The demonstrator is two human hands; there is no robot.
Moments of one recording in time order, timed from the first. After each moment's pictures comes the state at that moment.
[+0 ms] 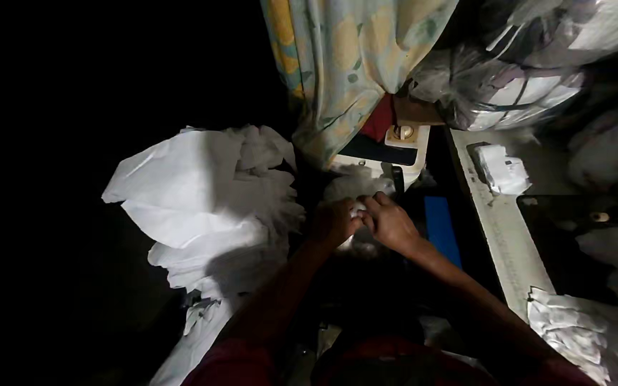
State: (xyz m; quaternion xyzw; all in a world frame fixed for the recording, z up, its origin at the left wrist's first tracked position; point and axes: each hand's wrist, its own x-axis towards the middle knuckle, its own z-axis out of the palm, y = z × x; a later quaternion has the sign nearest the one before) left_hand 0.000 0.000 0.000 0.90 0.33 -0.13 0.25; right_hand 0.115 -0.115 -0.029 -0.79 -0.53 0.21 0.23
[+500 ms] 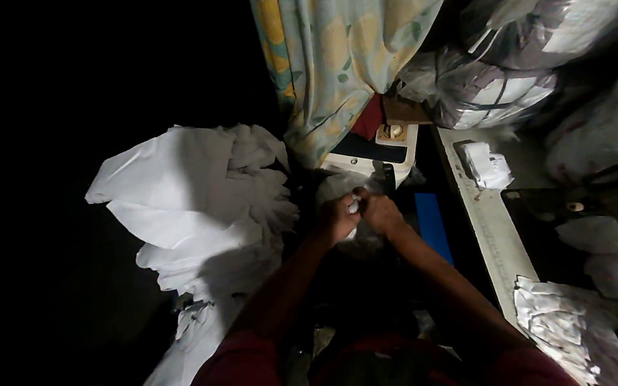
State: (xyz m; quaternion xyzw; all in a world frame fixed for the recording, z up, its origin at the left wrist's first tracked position) left_hand 0.007 -0.006 -0.015 0.86 0.34 -0.06 0.36; right_hand 0.119 -0.085 -0.022 -0.84 -0.40 0.35 0.09
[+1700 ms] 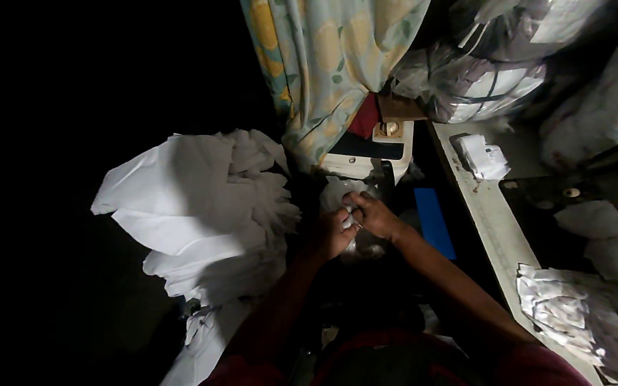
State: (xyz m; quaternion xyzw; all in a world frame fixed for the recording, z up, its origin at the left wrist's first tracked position) left_hand -0.032 -0.015 -0.005 0.88 0.28 -0.06 0.37; right_hand 0.111 -0.101 -0.036 -0.75 -0.49 0.36 0.27
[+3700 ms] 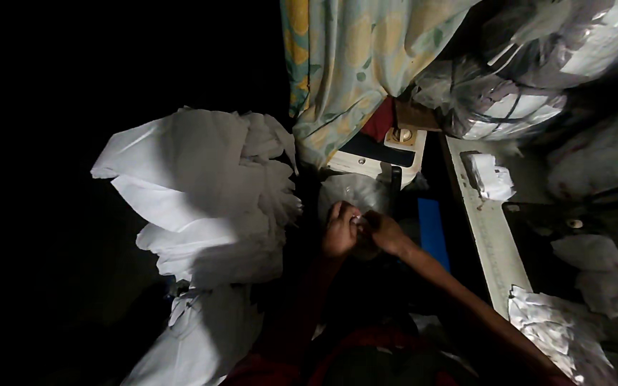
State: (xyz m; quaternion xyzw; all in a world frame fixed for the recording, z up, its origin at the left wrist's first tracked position) left_hand -0.034 -0.033 -0.063 0.85 0.31 0.16 0.39; right_hand 0.094 -0.111 -0.025 -0.78 -0.35 0.47 0.21
